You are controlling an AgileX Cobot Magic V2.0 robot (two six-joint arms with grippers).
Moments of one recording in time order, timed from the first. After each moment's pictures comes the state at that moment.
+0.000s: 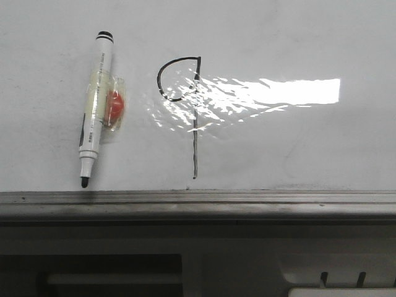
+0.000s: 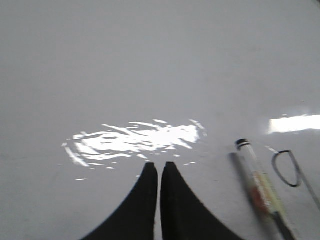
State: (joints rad) left arm -0.40 0.05 0.01 0.01 -0.18 -0.04; right arm 0.91 0.00 -0.17 -0.26 0.10 0.13
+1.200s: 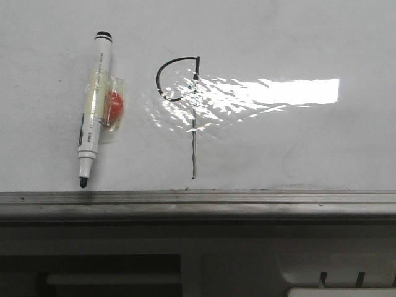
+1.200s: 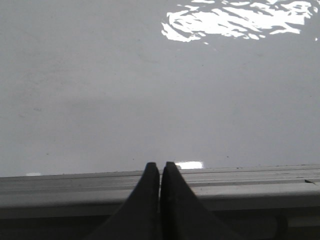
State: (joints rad) left arm -0.06 0.00 0.01 -0.01 0.33 0.02; right arm 0.91 0.00 -0.17 -0.26 0.10 0.13
